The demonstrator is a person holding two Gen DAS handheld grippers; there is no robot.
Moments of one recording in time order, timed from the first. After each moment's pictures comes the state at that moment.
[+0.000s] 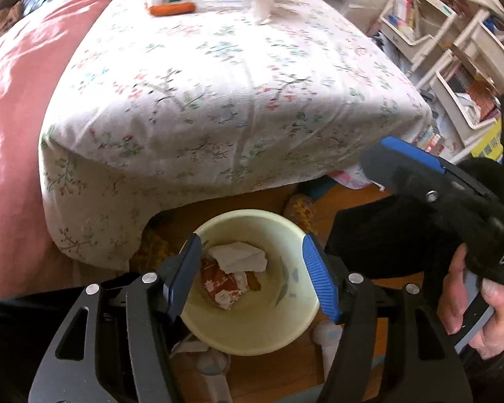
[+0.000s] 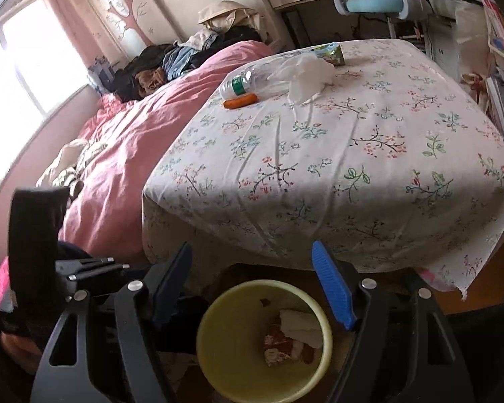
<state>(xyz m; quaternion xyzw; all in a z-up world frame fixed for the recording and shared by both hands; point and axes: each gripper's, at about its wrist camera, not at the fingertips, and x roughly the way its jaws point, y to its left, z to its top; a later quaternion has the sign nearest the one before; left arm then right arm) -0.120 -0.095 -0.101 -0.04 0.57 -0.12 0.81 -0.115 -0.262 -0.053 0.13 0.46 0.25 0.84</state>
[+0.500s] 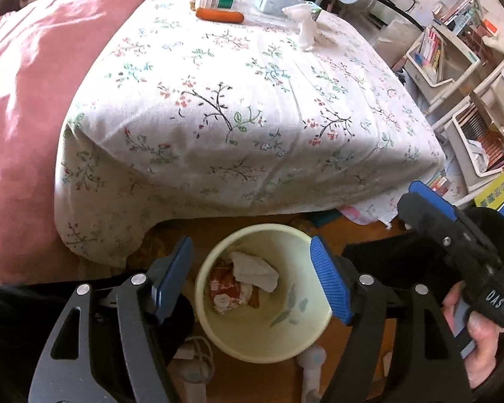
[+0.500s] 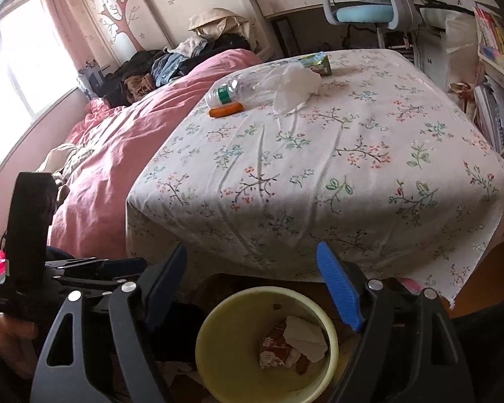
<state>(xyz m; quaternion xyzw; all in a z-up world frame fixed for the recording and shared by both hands) -0.107 -0.070 -0.101 -0.10 0.55 -0.08 0.83 -0.114 -0.265 -0.054 0.12 0.45 0.22 0.86</state>
